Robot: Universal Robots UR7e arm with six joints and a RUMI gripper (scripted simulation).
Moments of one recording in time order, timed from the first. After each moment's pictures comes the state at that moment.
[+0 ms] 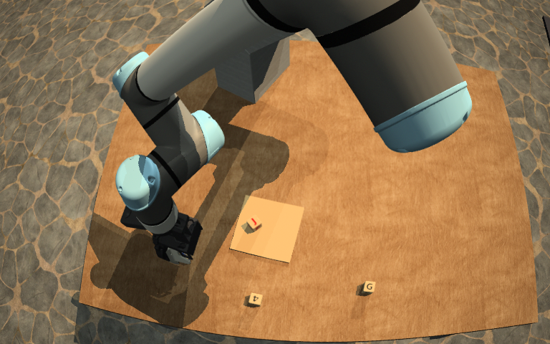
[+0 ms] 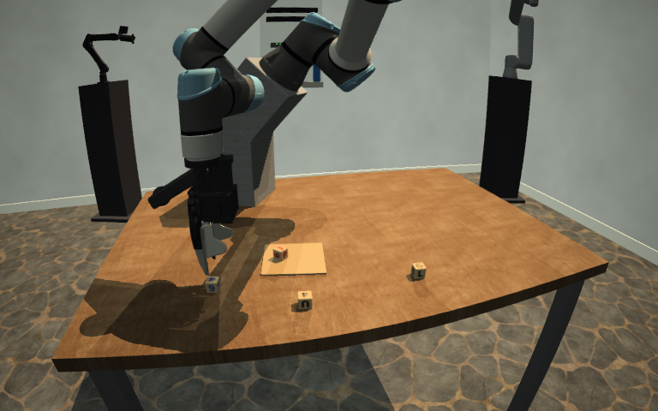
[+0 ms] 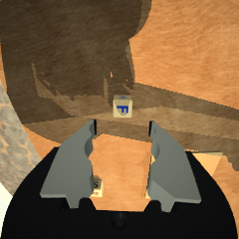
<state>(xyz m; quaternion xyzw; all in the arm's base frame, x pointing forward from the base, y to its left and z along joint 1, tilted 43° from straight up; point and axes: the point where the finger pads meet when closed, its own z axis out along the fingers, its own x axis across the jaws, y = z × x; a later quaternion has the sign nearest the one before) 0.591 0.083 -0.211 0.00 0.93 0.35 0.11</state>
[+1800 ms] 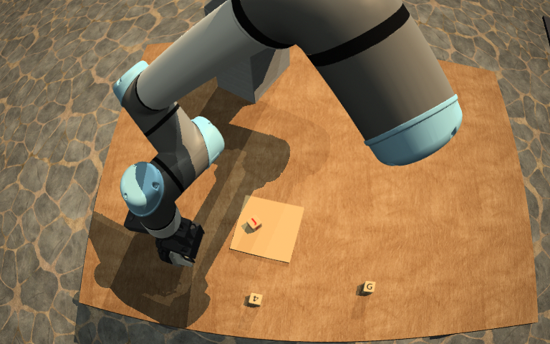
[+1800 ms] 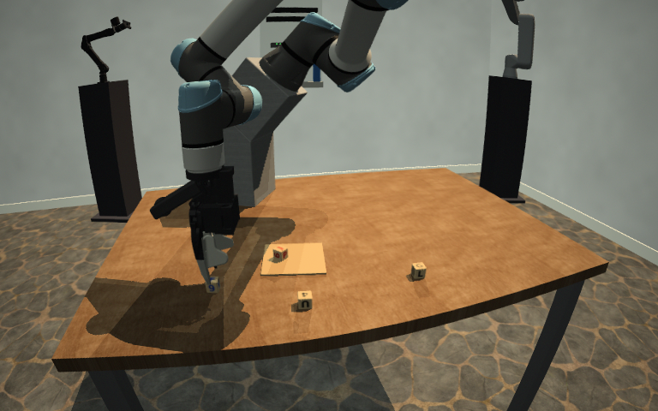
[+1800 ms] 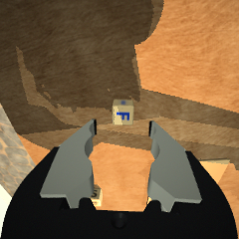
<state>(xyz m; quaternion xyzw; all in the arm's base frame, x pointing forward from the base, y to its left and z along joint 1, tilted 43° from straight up) 0.596 0.096 -0.227 0.01 0.93 0.35 0.11</state>
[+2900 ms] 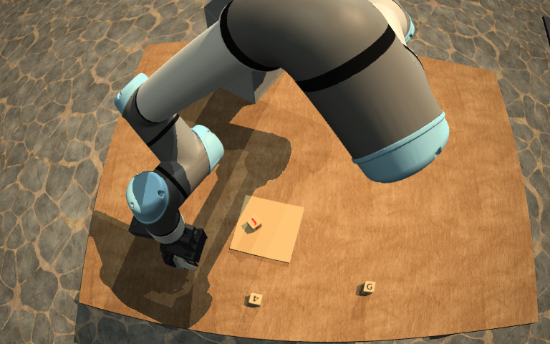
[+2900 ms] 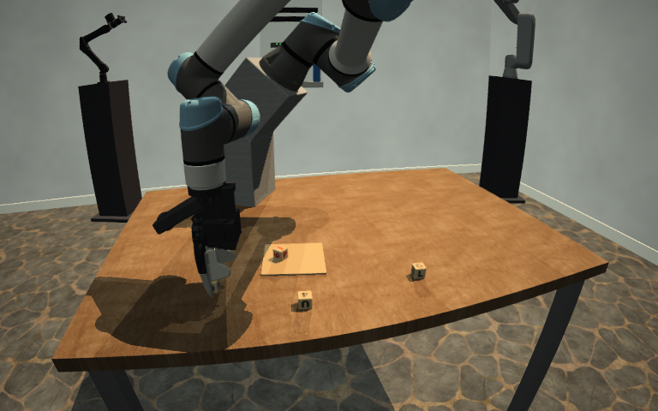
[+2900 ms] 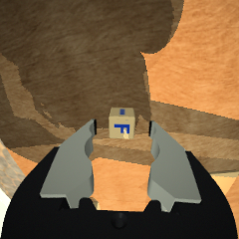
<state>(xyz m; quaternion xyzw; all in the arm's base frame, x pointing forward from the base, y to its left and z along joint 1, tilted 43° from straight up) 0.602 0.116 -0.249 0.00 0.93 0.35 0.11</state>
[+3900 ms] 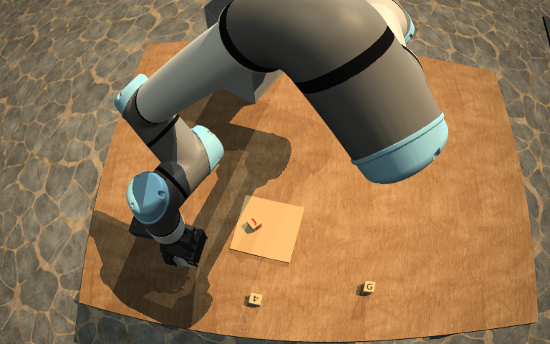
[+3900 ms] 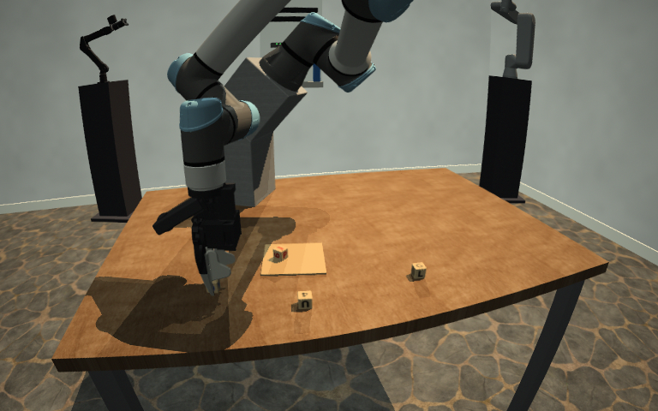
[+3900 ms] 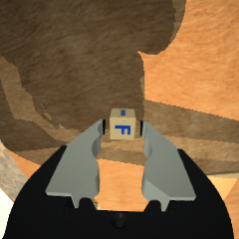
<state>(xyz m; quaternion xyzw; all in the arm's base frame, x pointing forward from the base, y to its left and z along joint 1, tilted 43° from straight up) 0.603 0.117 -0.250 0.01 0.93 0.35 0.11</state>
